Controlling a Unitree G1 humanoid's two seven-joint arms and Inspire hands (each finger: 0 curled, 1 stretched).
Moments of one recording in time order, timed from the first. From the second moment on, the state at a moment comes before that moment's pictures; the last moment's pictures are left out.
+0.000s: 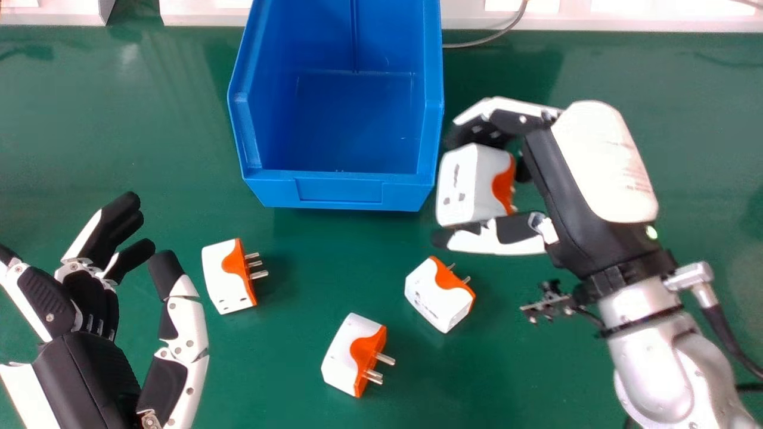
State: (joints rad) left arm 0.65 -0.10 -0.16 -0.30 0.37 -0.73 0.68; right arm -0.07 -0.30 0.22 -0.19 -0.68 -0.25 -0.20
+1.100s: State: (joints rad) left arm 0.57 -0.12 -0.11 -0.28 0.42 -0.73 0.69; right arm -1.15 -0.08 0.58 1.27 -0.93 -0.38 -0.64
